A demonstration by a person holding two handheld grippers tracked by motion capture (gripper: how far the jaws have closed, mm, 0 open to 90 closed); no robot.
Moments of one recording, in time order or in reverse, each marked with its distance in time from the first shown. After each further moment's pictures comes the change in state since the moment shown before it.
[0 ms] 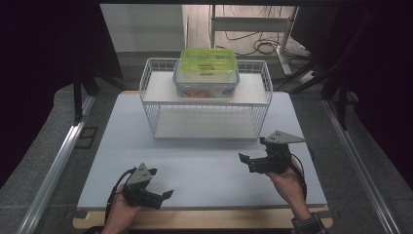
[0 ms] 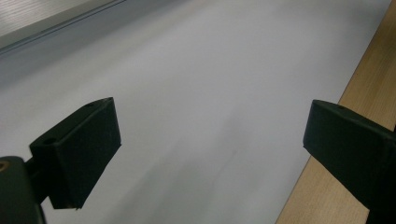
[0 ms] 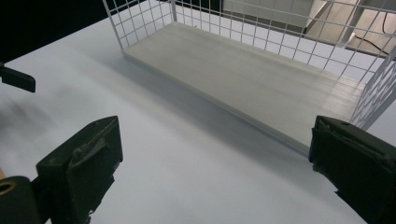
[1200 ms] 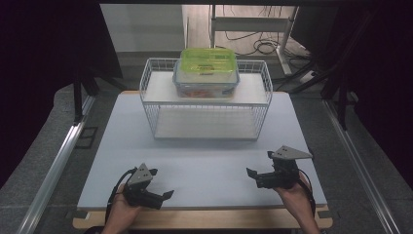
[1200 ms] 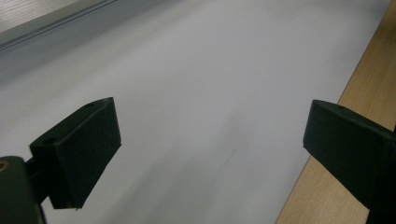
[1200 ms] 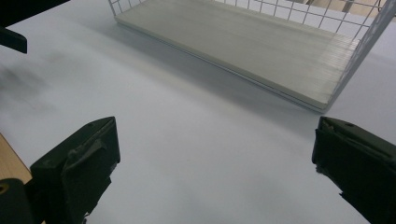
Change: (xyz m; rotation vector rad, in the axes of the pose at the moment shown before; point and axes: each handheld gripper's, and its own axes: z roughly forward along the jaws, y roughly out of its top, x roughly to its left) left arm 0.000 0.000 0.001 0.009 -0.003 -0.001; right arm 0.000 -0.040 -0.018 0.047 -0.026 0.008
